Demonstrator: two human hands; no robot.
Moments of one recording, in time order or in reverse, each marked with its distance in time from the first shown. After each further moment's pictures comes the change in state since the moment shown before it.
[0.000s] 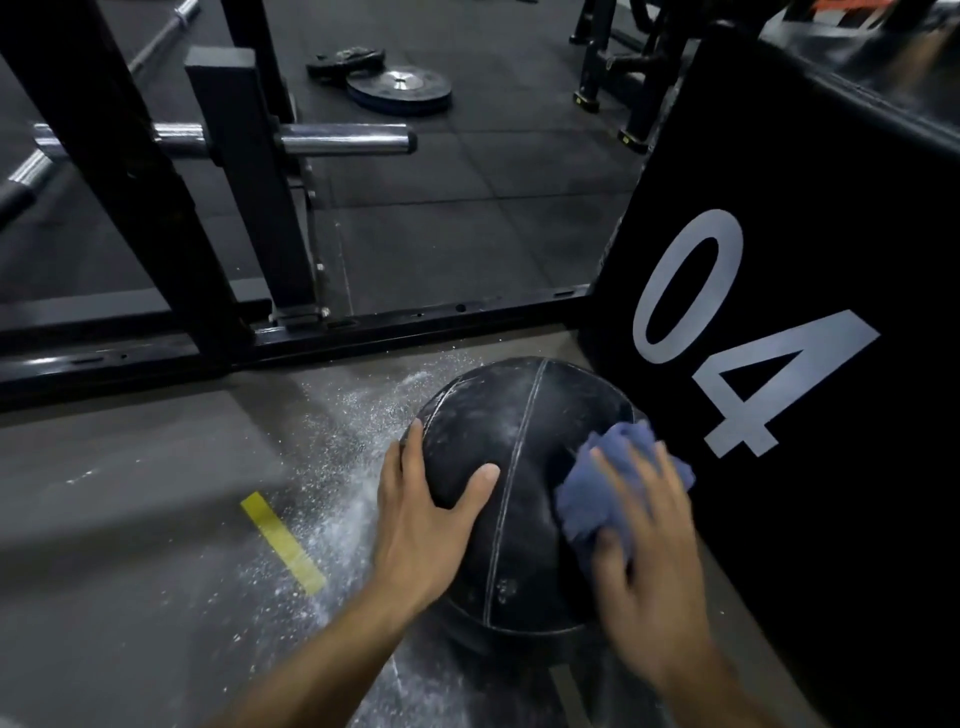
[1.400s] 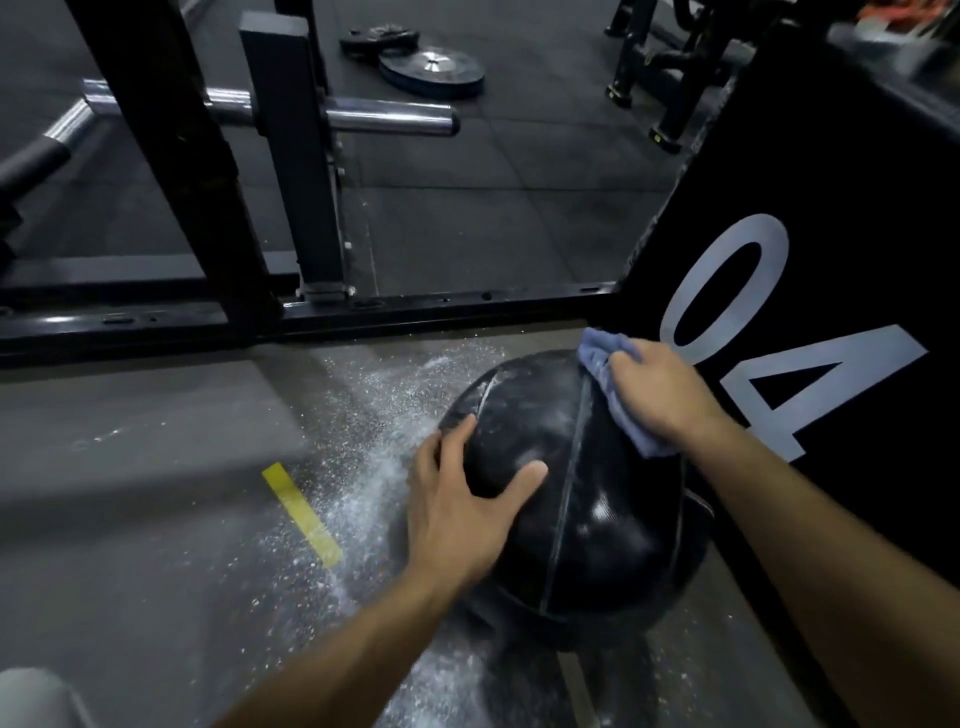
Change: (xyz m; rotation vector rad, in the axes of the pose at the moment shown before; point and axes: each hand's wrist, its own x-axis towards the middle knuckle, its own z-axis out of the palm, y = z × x) left_hand -0.006 0.000 0.003 -0.089 0.040 -0.001; right_hand 0.164 -0.011 -0.007 -0.062 -0.386 0.462
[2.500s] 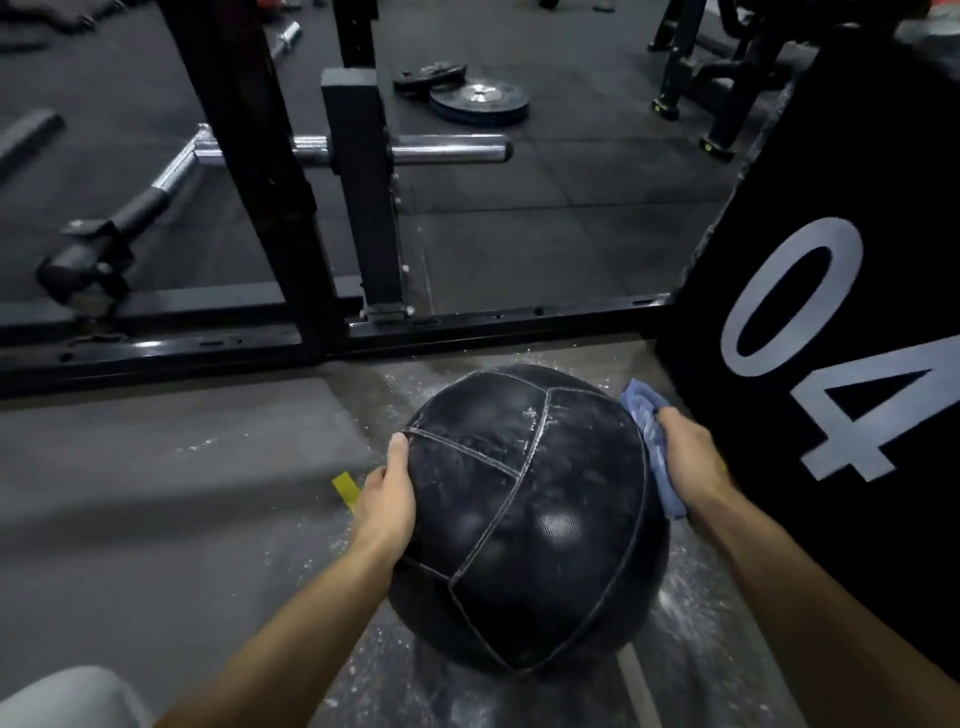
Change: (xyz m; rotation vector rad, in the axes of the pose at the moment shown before) left_hand 0.029 -0.048 -0.102 -0.242 0.204 -0.499; right_hand -0.014 0.037 0.081 0.906 -0.027 0.185
